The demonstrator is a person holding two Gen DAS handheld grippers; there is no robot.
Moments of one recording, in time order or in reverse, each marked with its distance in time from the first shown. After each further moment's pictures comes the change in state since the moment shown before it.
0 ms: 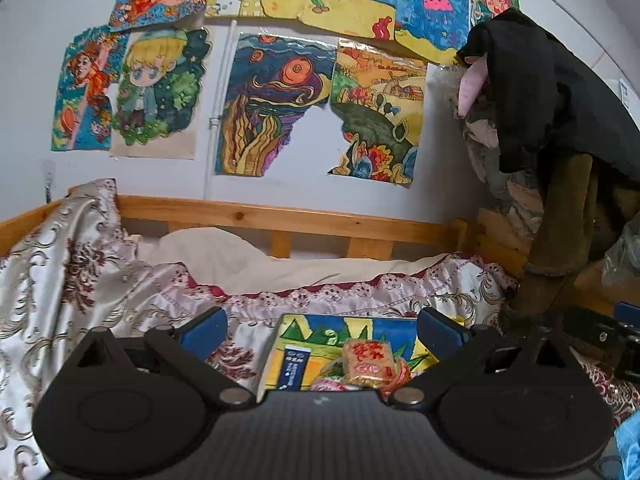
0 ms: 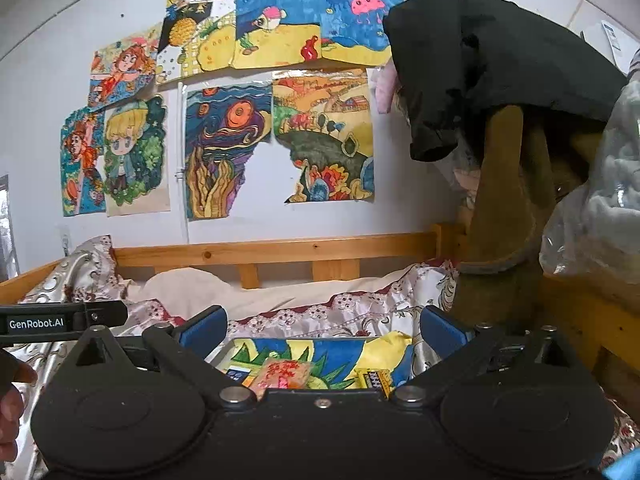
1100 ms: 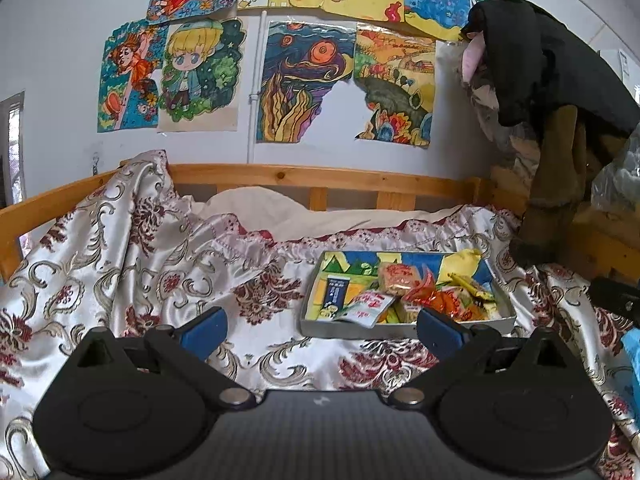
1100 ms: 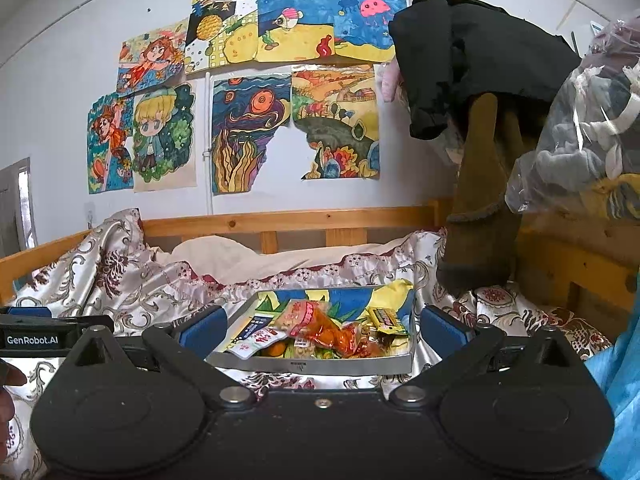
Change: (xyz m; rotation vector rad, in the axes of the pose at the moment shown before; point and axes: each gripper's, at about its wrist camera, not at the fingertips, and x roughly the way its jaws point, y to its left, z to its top) left arm -0.095 0.024 -0.082 0.036 0.052 0.077; right arm -0.105 0.024 -0.070 -0.016 0.016 0.002
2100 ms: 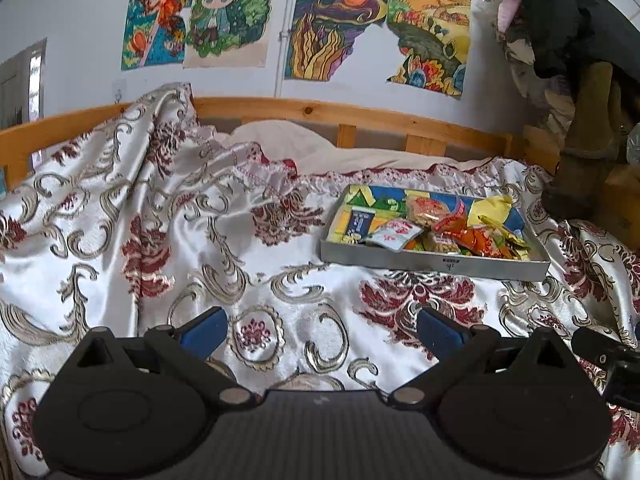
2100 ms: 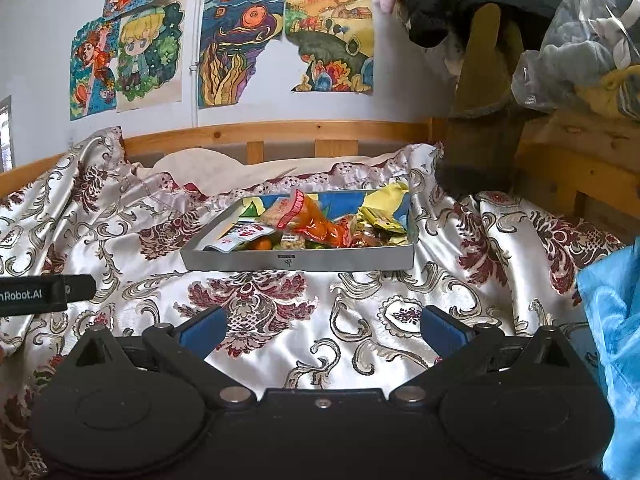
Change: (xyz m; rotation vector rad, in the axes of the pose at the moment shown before) left arm 0.030 0.004 -0.064 -0.074 0.129 0.059; right arm 0.034 0.012 -0.087 -0.015 0.197 -0.058
